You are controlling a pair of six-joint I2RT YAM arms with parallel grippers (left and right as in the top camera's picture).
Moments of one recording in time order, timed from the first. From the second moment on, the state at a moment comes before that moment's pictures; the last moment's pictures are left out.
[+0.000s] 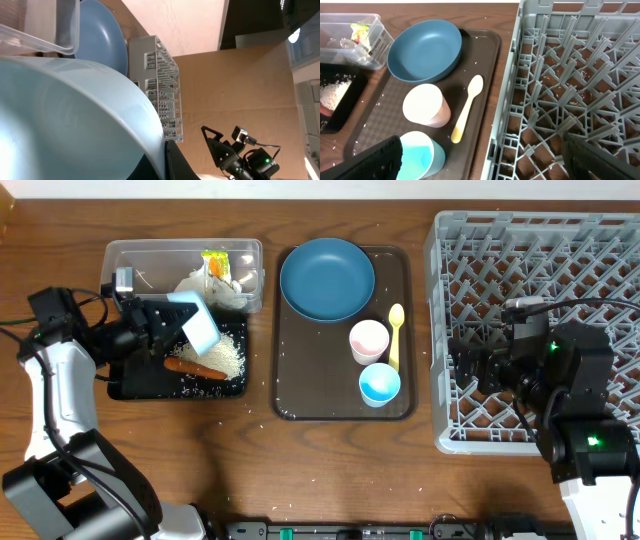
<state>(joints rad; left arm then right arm) 0.50 1.63 1.19 -0.83 1.38 -0.11 0.05 0.94 0.92 -0.61 -0.26 0.04</state>
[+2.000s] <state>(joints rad) -0.57 1.71 1.26 -0.83 0.20 -0.18 0.05 0.94 0.92 -0.60 -0.27 0.04</state>
